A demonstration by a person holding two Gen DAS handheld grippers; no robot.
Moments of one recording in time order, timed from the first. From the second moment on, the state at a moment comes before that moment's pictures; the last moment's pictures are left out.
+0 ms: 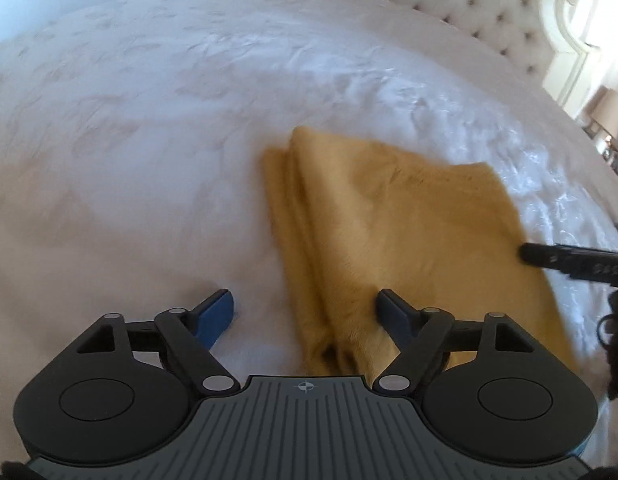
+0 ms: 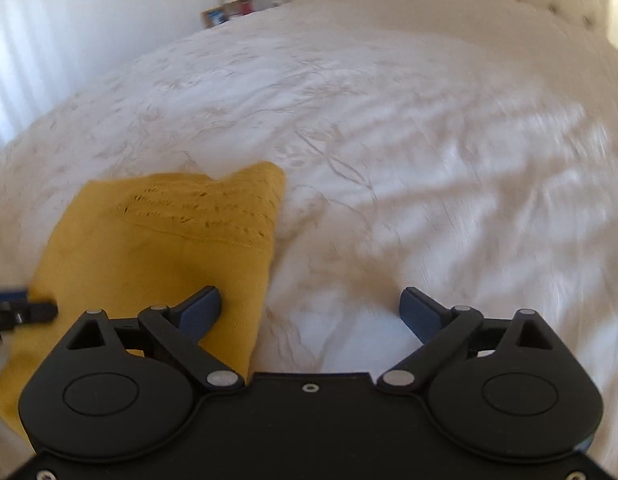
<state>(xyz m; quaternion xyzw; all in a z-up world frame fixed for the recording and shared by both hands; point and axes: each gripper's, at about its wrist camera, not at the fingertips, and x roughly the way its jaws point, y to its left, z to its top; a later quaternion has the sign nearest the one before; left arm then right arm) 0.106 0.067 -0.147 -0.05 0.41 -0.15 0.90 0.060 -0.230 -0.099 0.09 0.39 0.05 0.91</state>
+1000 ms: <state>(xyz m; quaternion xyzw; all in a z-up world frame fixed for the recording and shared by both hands) -0.001 0.060 -0.087 -0.05 0.35 -0.10 0.93 -0.051 -0.196 -0.040 0.07 0.37 0.09 0.92</state>
